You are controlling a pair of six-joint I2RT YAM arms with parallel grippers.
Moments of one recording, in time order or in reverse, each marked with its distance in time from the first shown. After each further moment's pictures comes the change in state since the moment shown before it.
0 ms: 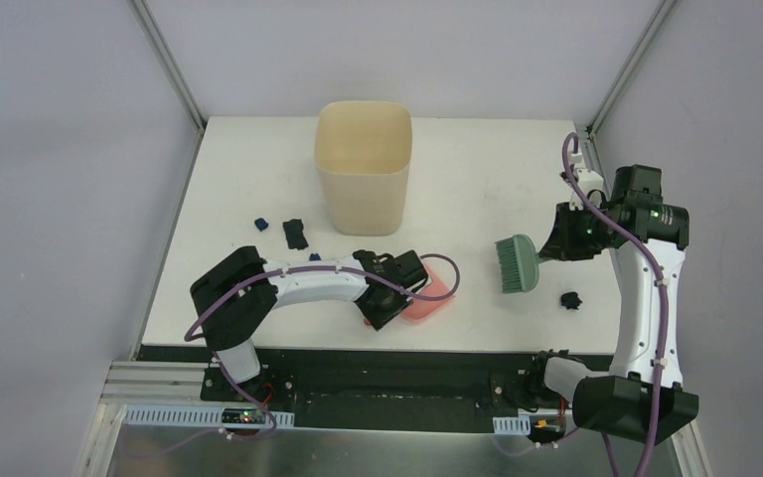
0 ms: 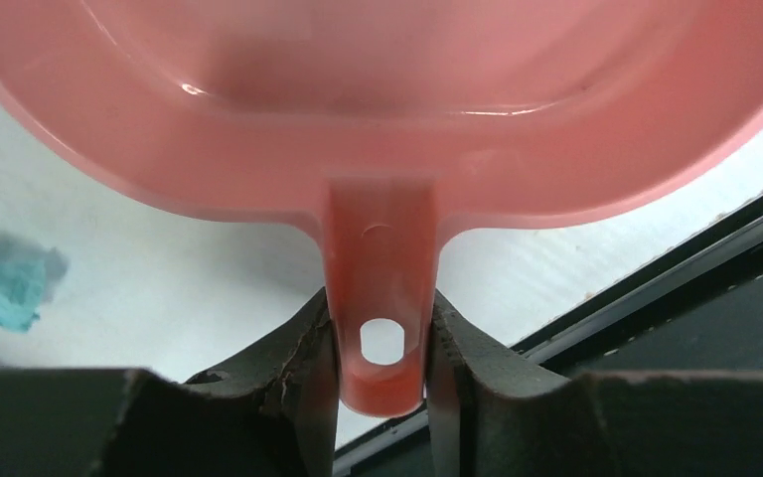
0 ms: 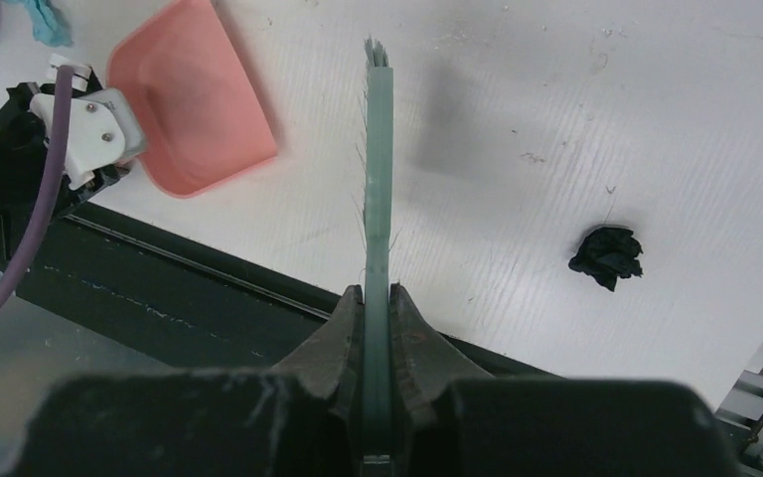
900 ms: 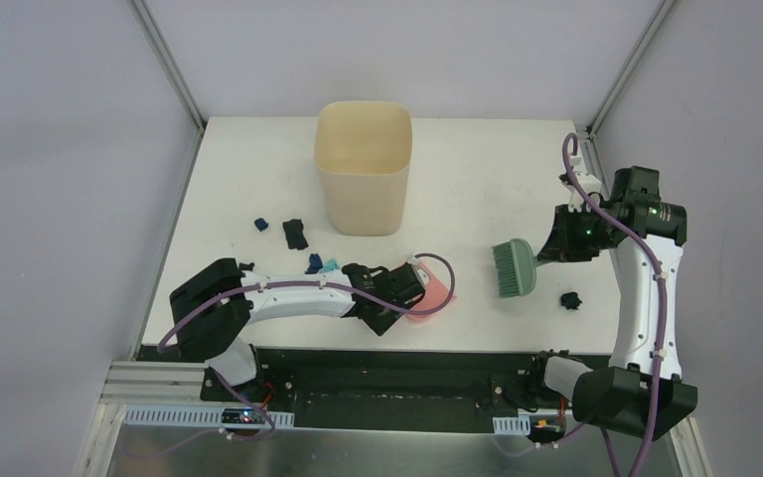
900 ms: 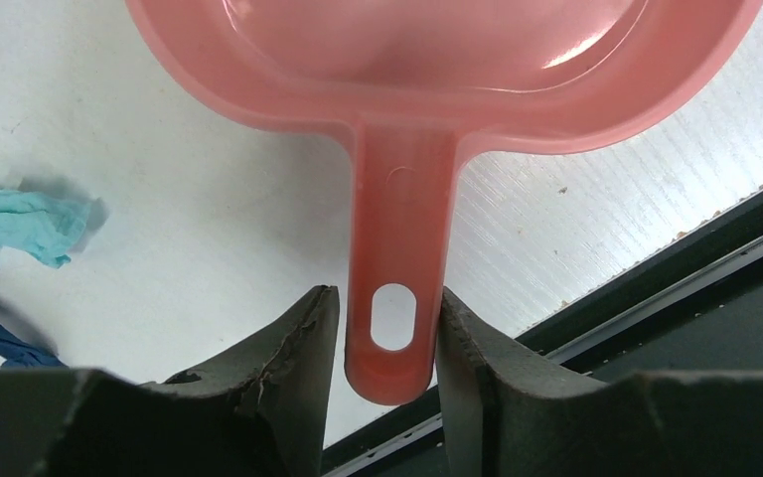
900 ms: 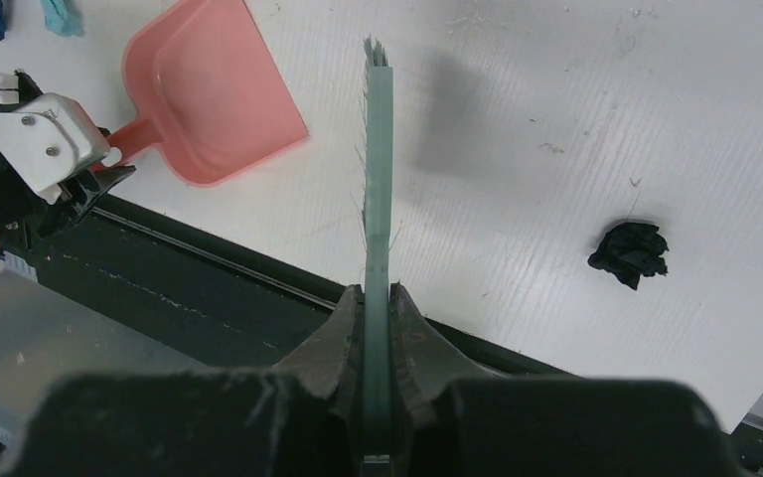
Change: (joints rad) left arm -0.094 -0.107 -0.063 0.082 -0.174 -0.127; right arm -0.019 0.029 -0.021 -0.015 -0.032 -0.012
